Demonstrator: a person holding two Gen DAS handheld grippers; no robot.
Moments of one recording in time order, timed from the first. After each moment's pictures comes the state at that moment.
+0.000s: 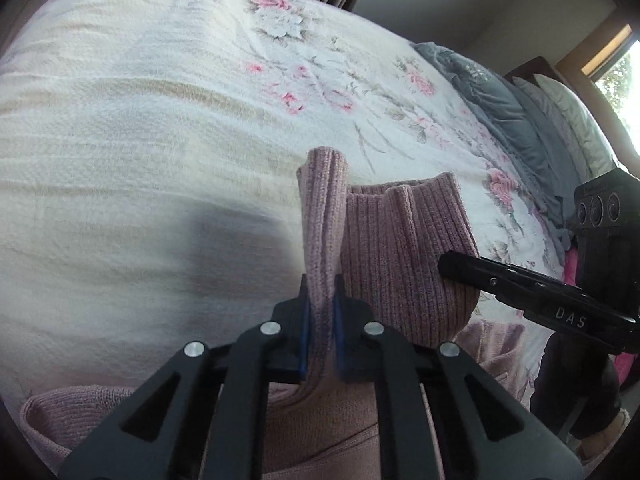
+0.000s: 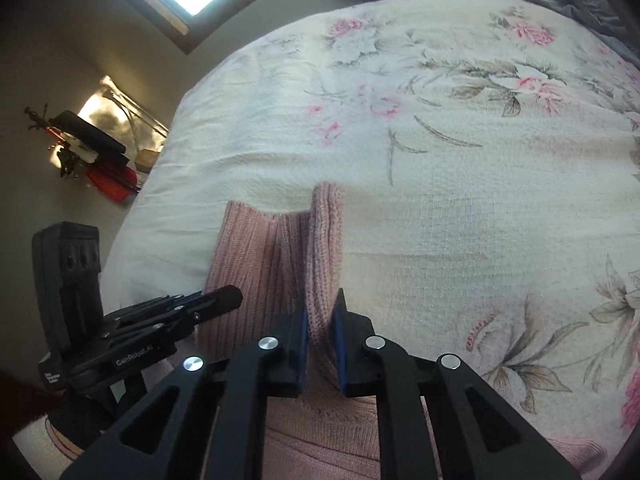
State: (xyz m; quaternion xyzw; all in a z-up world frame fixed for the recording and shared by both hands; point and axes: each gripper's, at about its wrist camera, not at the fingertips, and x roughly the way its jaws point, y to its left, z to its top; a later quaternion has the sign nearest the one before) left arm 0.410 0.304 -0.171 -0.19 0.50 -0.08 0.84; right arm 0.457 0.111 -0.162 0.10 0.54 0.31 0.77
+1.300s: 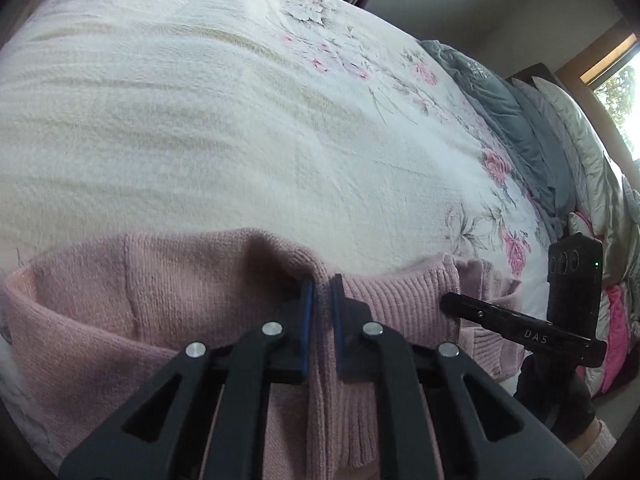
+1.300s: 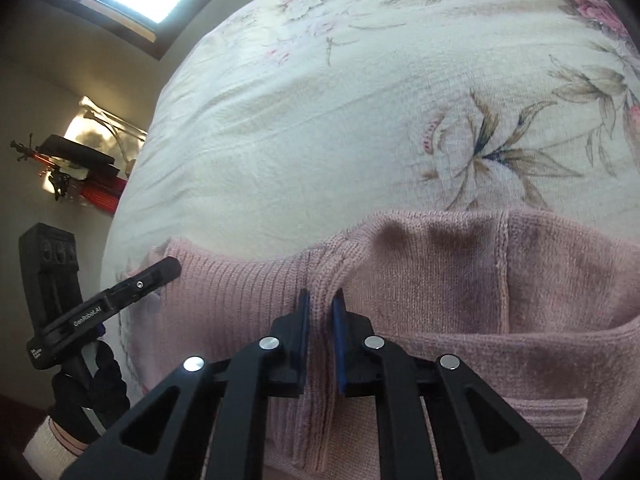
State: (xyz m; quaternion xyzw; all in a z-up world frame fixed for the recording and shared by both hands) left arm 0.333 0.317 -0.192 -0.22 0.52 -0.06 0.82; right arm 0.377 0.069 -0.223 0.15 0.60 0.26 0.74
